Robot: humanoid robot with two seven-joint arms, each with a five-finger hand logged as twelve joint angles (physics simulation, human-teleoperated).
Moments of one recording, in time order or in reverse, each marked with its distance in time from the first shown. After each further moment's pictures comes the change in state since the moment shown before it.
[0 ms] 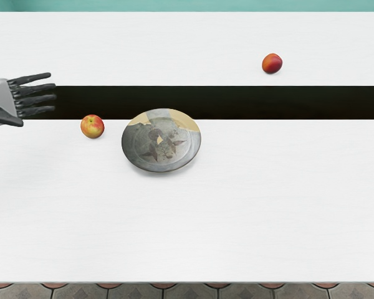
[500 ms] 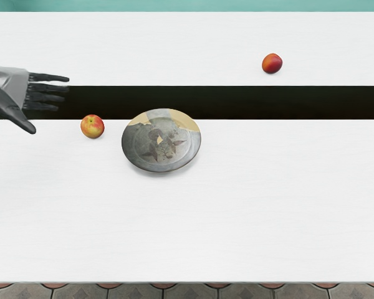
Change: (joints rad) left arm -0.418 -0.003 0.258 -0.025 0.193 0.000 0.228; right arm -0.001 0.000 0.000 -0.001 0.000 -0.001 0.001
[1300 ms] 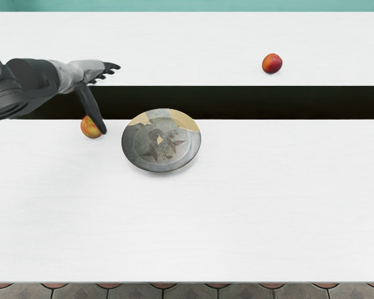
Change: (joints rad) left arm -0.212 -0.351 0.263 -0.168 0.688 0.534 0.020; right arm 0.000 0.000 0.000 0.000 0.000 0.001 0.000
